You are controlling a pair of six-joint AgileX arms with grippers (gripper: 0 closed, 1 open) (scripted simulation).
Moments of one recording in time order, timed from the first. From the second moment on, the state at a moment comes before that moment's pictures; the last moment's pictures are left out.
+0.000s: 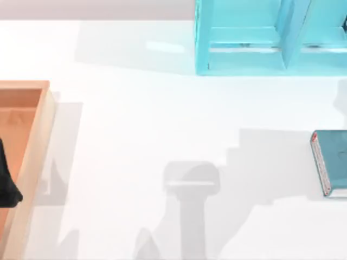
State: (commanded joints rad) left arm 0.00 0.00 0.00 0.00 0.00 0.00; right arm -0.12 1.85 1.31 -1.04 -0.01 -0.11
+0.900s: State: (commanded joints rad) left arm 0.00 0.00 0.00 0.00 0.00 0.00; right arm -0.13 1.81 1.47 -1.23 -0.01 -0.11
